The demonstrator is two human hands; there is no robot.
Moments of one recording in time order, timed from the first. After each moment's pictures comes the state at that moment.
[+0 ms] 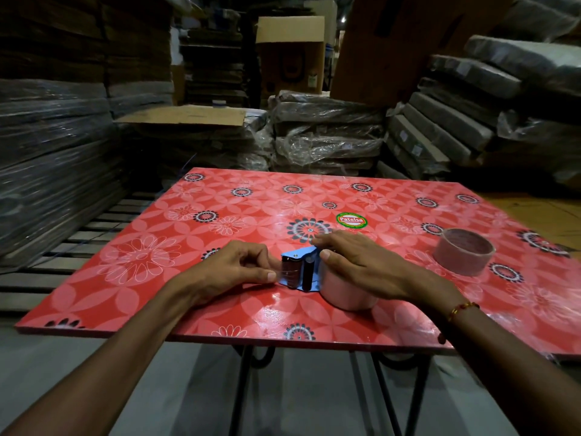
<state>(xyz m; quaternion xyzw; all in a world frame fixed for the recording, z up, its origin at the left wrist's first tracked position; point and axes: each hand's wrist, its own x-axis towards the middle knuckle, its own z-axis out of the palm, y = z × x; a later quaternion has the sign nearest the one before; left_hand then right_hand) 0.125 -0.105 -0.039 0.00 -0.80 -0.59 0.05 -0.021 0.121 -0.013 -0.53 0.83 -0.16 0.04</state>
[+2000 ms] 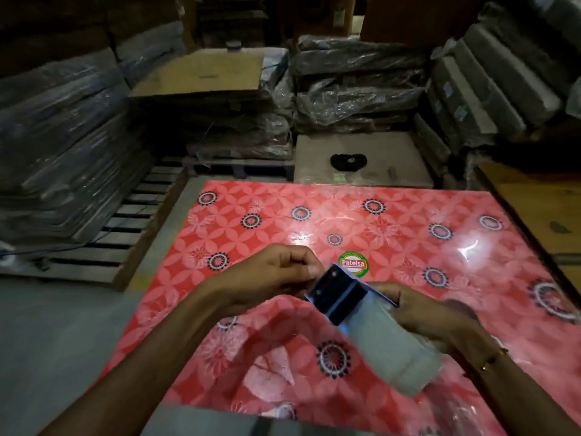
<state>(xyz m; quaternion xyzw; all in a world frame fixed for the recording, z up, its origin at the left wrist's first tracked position) 0.040 -0.063 0.175 0.08 -0.69 -0.72 -0.08 -0.107 0.153 0.109 -0.32 0.59 -0.51 0.53</state>
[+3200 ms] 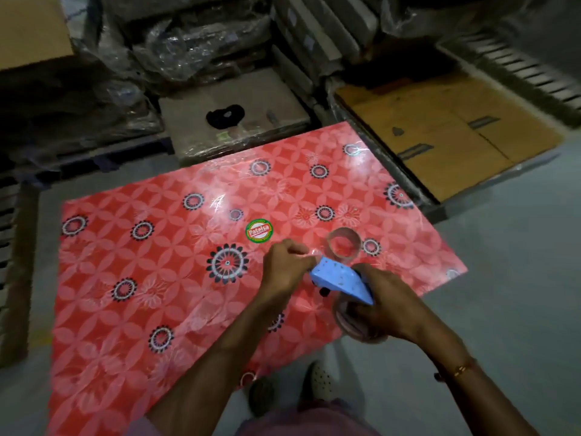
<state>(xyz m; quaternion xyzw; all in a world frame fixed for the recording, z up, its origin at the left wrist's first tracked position) -0.049 0.069 0.117 0.23 -0.75 -0.62 -0.05 -0.032 0.272 0.150 -0.17 0.93 -0.27 0.17</state>
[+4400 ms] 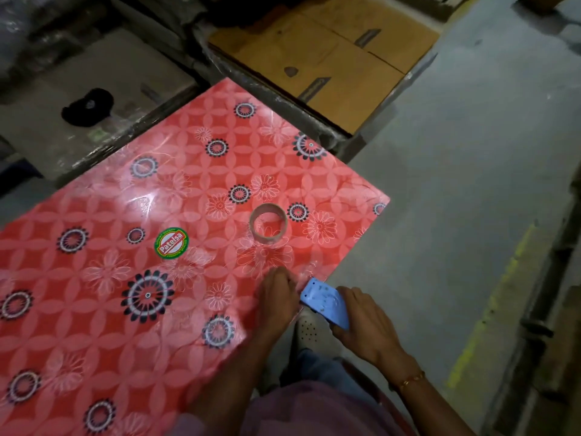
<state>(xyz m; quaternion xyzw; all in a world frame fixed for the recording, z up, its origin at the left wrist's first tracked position) -0.030 0.160 -0.006 0.01 -0.92 -0.35 -0.18 0.059 0.318 0.045 0.12 0.94 -0.20 0.26</state>
